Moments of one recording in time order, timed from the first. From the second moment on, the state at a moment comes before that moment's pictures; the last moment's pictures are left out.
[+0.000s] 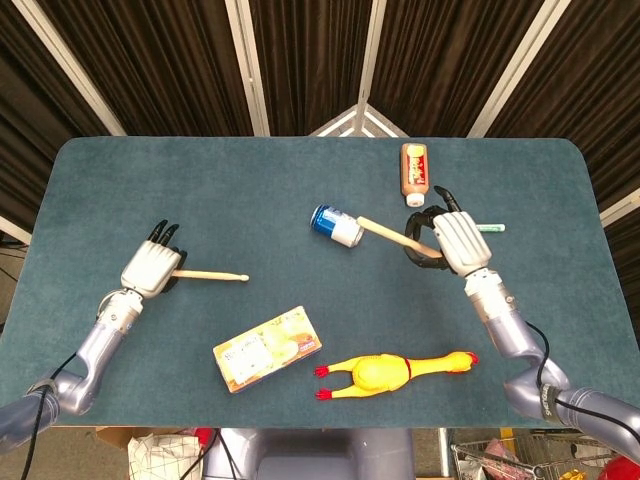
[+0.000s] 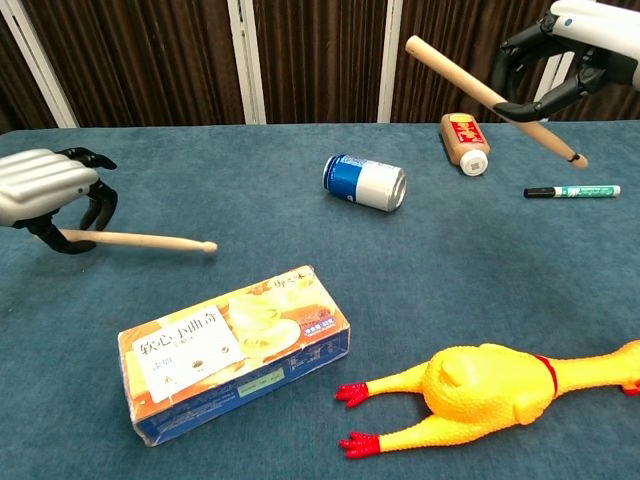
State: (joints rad) left arm -0.65 -1.65 -0.05 -0.87 1.41 1.01 0.18; right arm 0.69 -1.40 0.22 -1.30 -1.40 1.12 0.33
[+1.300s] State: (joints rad) left arm -0.60 -1.46 -0.23 -1.35 1.13 0.94 0.22; right arm 0.67 -1.42 0.17 -1.21 -1.45 1.10 0.25
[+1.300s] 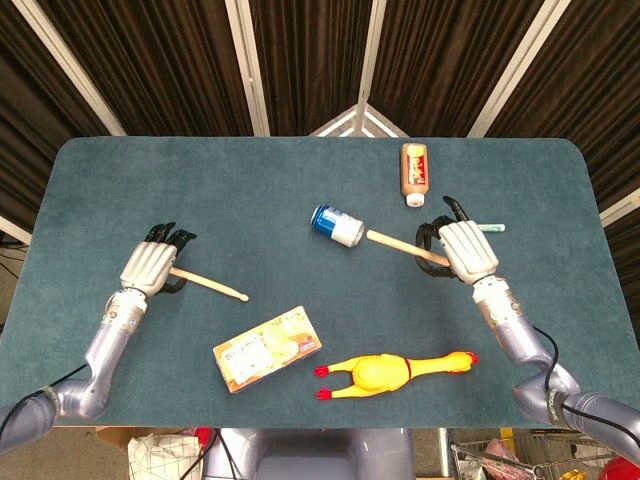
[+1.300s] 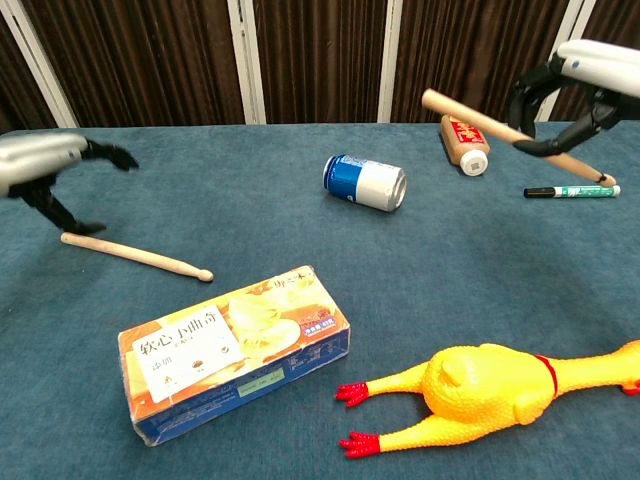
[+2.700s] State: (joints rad) left arm -0.51 -1.10 -0.28 -1.52 1.17 1.01 -0.14; right arm 0.72 -1.71 0.08 -0.79 -1.47 0.94 0.10
